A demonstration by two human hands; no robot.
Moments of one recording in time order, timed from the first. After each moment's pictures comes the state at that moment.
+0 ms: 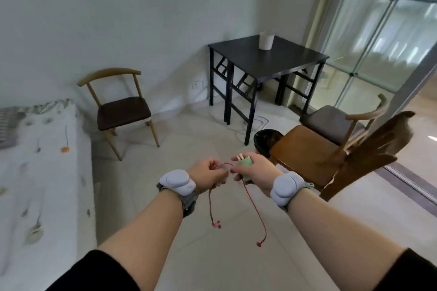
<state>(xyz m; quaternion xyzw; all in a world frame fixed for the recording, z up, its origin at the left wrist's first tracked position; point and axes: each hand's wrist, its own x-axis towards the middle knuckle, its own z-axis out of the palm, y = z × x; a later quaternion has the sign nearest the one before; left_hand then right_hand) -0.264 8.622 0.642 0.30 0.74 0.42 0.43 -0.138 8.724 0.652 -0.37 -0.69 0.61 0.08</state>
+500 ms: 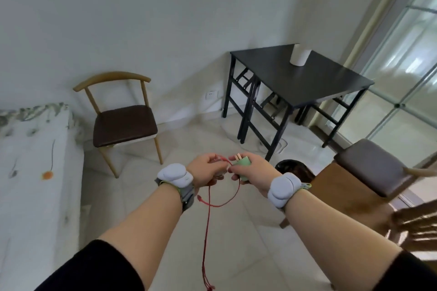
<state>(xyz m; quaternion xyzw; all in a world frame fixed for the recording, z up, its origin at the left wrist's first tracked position) -0.517 8.787 0.635 0.25 0.71 0.49 0.45 -0.398 8.889 0.640 -0.37 -0.70 0.61 0.06</state>
